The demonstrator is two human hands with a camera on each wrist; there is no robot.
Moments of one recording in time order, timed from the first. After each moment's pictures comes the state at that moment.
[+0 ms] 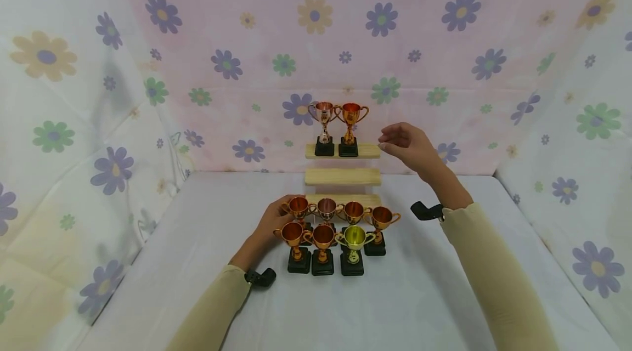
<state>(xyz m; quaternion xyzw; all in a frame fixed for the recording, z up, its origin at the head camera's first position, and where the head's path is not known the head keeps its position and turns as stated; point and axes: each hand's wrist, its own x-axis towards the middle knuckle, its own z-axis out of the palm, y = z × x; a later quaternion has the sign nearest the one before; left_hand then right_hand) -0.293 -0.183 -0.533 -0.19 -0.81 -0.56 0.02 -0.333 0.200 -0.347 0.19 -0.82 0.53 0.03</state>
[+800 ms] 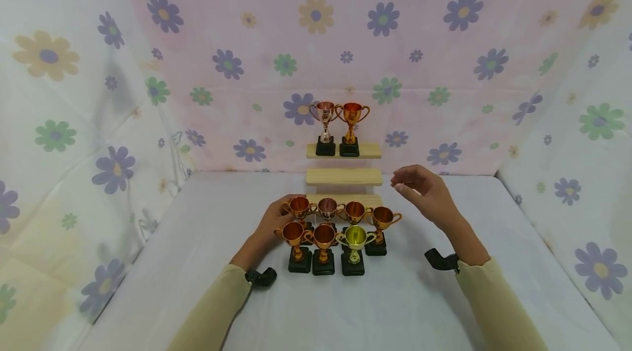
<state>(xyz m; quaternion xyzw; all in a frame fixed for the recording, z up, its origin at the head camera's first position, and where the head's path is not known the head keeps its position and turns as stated) -0.292 -0.185 -0.533 -0.18 -0.82 -0.55 0.01 -0.265 0.224 -0.417 0.27 -0.79 0.54 0.10</state>
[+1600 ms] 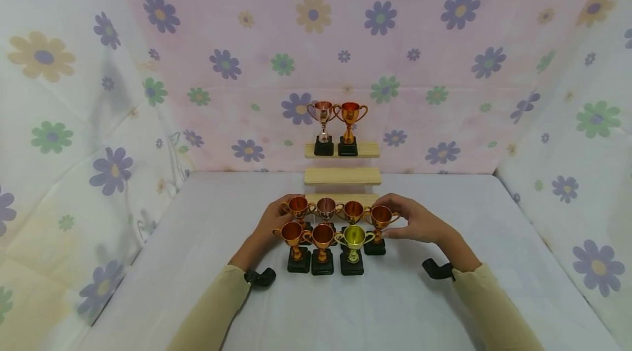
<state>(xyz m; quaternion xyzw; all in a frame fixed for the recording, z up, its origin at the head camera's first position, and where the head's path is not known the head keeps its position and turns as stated) -0.293 -0.186 -0.534 -0.19 -0.82 -0.54 0.02 -0.264 0.223 -0.457 0.39 -0.78 0.48 -0.10</state>
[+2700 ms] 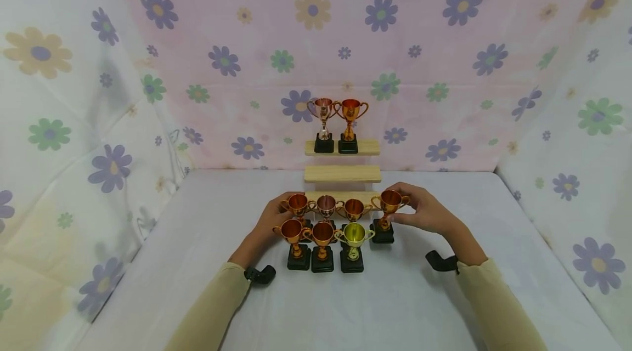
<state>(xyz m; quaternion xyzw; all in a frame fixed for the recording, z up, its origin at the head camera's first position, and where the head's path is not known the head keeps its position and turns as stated) -0.293 -0.185 -0.531 -0.18 -0.82 -0.54 0.01 -0.266 0.230 -0.439 0.37 -0.79 0.48 -0.03</state>
